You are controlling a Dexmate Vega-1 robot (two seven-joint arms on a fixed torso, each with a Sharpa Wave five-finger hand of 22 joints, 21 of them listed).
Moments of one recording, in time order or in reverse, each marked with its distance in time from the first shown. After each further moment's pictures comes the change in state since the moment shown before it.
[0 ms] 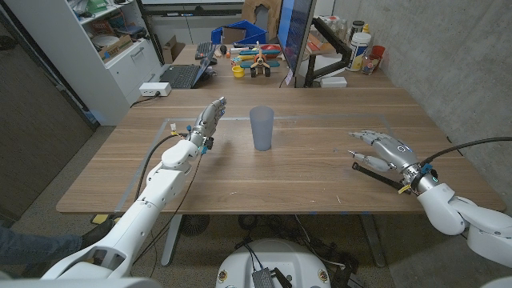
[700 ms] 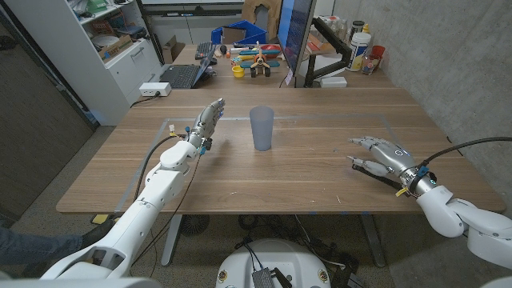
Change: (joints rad) left arm -0.004 0.000 -0.006 0.022 -0.006 -0.006 -0.013; left_hand 0.000 0.008 0.000 0.000 0.000 0.000 0.000 0.000 0.000 0.000 0.000 0.000 0.000 -0.005 -0.005 0.000 0.000 0.005 0.005 -0.007 0.000; right arm -0.007 -0.036 -0.036 -0.017 0.023 -0.060 0.037; right_hand 0.000 0.000 0.000 0.000 0.008 0.000 0.000 0.000 0.000 0.000 0.000 0.000 0.000 0.000 0.000 0.000 0.000 0.000 0.000 -0.011 0.000
